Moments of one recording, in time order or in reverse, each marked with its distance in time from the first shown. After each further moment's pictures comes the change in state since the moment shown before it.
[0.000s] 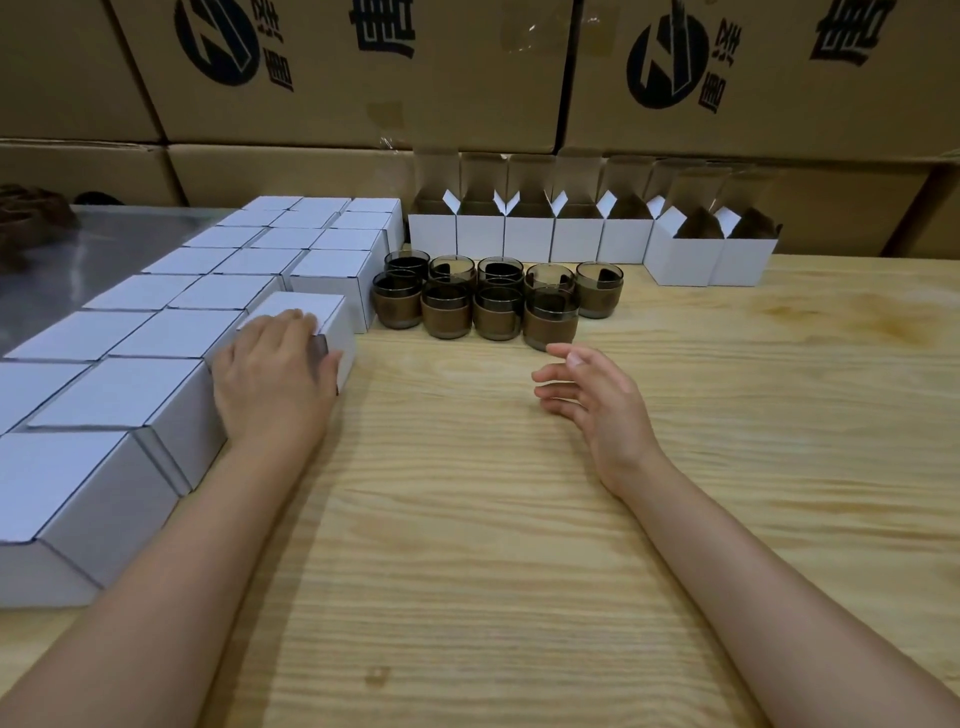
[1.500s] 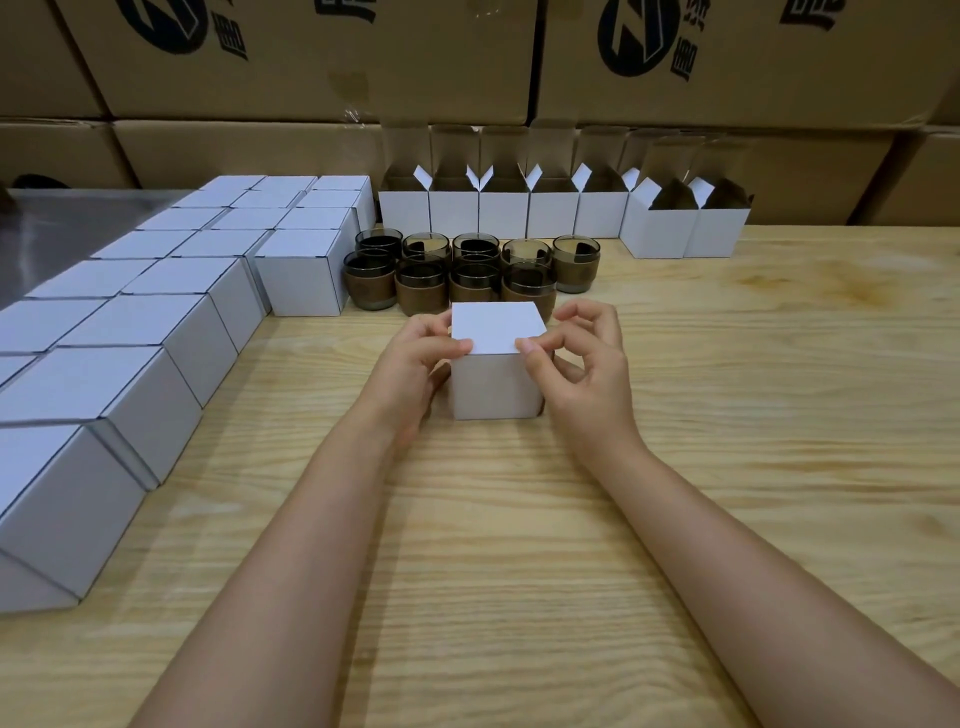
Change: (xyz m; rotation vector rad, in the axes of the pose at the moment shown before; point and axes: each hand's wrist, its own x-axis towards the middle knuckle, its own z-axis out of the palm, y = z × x) left_hand -0.018 0.110 0.004 -1.589 -0.686 -0.496; right_hand -0.014 0.002 0.010 -0.418 0.163 -0.385
